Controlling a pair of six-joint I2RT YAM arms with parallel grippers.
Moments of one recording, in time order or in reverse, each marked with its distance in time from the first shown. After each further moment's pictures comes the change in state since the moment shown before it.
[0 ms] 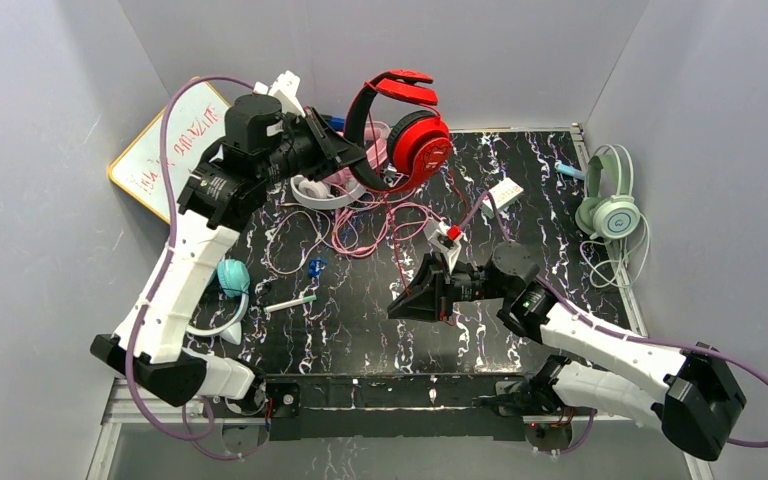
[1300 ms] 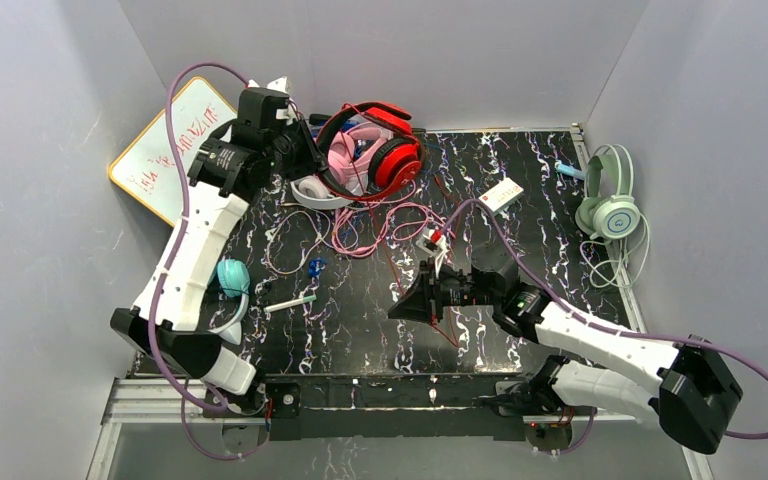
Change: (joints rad) left arm 0.102 0.129 0.072 -0.243 -0.231 0.267; right arm 0.042 0.036 -0.007 -0.230 0.180 -0.047
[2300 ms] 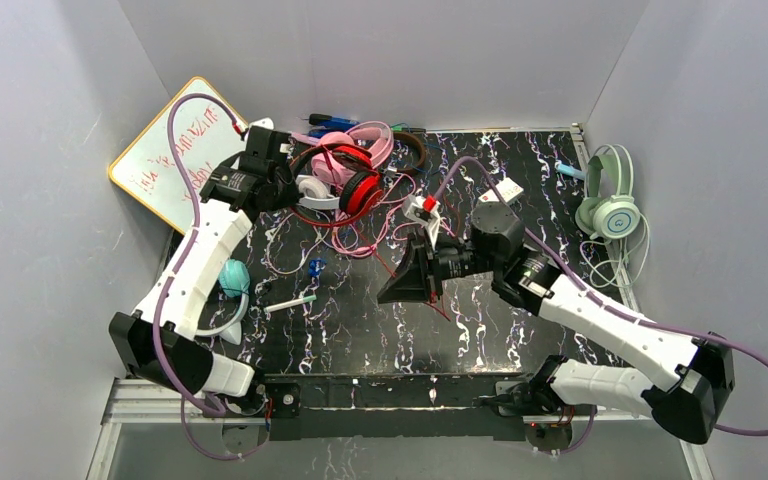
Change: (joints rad) left arm 0.063 -0.084 -0.357 0.071 -0.285 0.040; right arm 0.001 0.051 0.367 -0.220 -0.213 -0.038
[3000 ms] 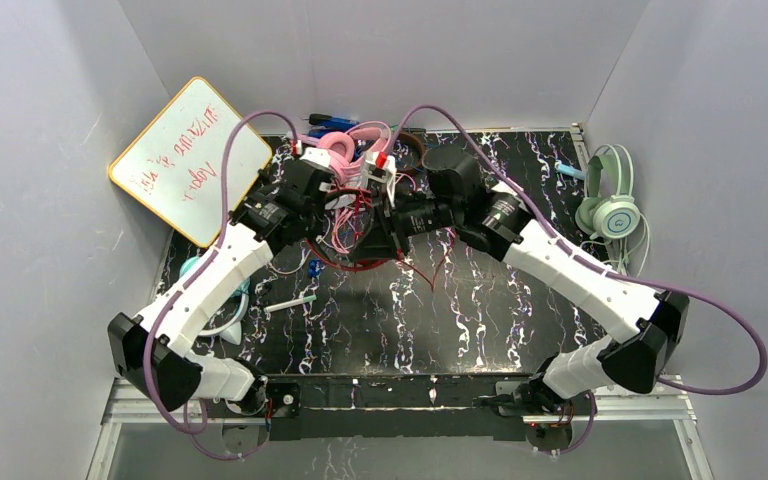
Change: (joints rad) left arm -0.216 -0.068 -0.161 0.034 -0.146 0.236; right arm 0.000 0.327 0.511 -0.388 0.043 -0.241
